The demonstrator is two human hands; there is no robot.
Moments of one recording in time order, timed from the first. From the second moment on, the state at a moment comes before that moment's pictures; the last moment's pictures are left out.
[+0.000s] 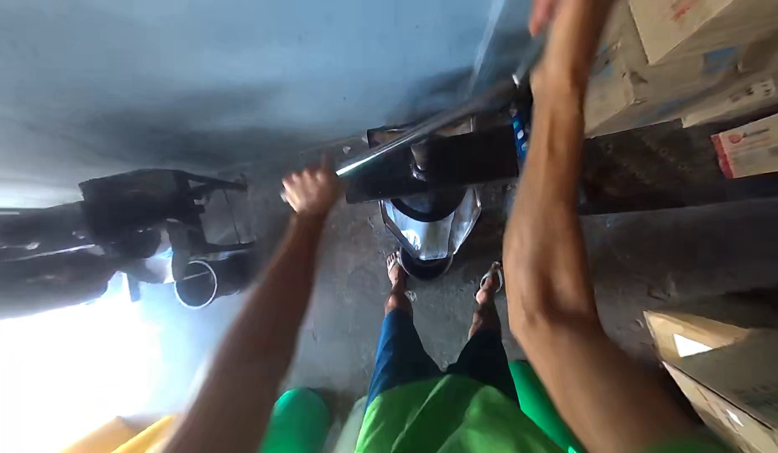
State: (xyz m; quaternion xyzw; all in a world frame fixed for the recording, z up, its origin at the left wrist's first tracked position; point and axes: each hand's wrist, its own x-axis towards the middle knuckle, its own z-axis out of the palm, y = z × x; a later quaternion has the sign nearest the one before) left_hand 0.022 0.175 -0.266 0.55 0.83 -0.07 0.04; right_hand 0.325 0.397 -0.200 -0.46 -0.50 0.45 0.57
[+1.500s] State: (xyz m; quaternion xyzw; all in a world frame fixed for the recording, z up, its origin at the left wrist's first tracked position) left_hand 0.101 0.581 -0.280 0.99 -0.09 0.09 0.00; right_hand 0.066 0.122 -0.228 -0.66 -0.21 0.02 0.72
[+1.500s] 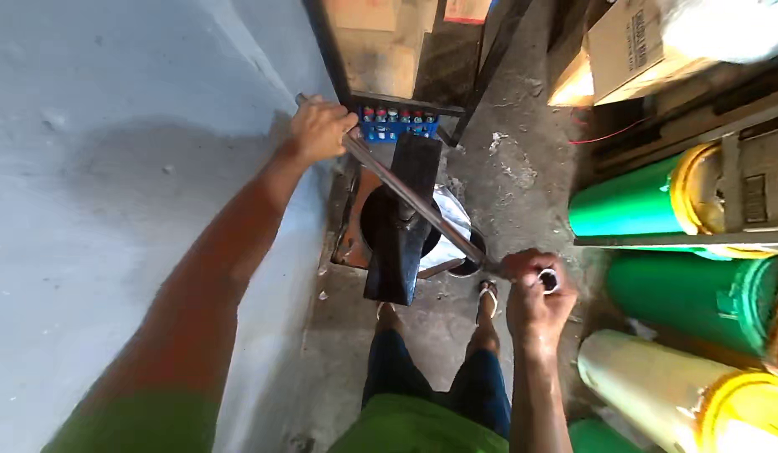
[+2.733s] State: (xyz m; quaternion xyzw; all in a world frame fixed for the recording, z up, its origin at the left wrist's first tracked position) left_hand 0.248 0.463 -0.270 0.64 0.42 -0.04 0.64; right_hand 0.033 0.220 -0.287 -0.46 -0.65 0.22 0.56
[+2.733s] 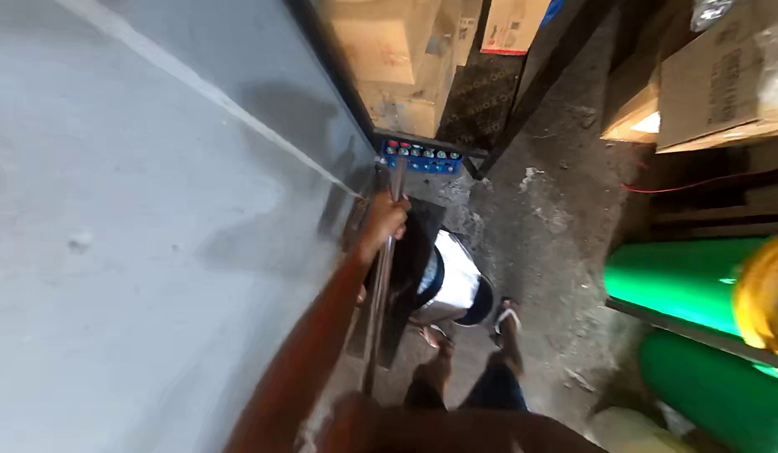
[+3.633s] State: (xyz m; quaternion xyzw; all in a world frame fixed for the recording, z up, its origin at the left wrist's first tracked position) left_hand 0.052 0.240 -0.217 0.27 0.65 0.71 -0.04; right_hand 0.411 0.481 -0.250 -0.41 -0.90 0.09 -0.14
